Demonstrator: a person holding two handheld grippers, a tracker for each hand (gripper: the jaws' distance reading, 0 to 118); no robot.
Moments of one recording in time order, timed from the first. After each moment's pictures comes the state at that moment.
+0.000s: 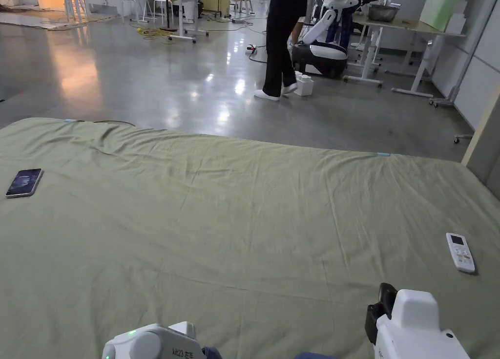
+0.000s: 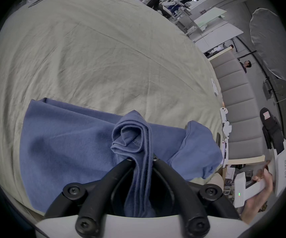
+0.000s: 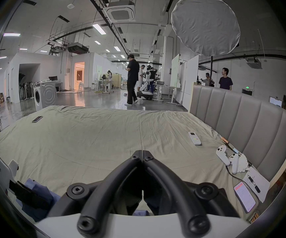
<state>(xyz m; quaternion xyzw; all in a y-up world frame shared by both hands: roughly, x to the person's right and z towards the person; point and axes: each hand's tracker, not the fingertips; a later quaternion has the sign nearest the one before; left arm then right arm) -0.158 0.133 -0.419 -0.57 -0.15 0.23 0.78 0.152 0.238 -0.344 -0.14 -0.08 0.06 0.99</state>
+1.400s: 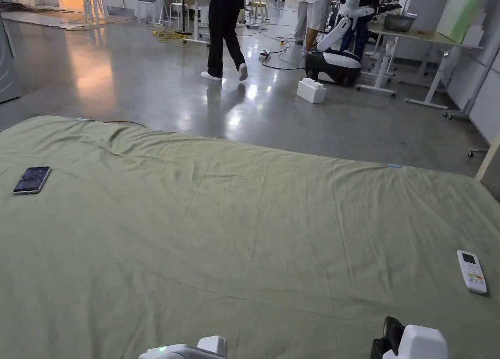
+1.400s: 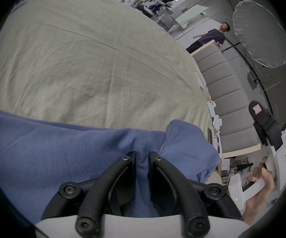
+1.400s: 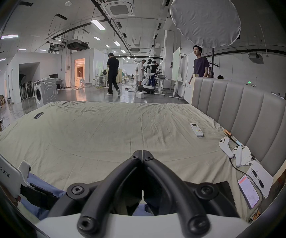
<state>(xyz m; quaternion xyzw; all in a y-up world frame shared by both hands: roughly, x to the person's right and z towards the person) -0.116 0.106 -0.429 -0.53 -0.23 0.23 0.78 0.163 0.219 -0.343 -0.17 -0.07 0.05 0.98</state>
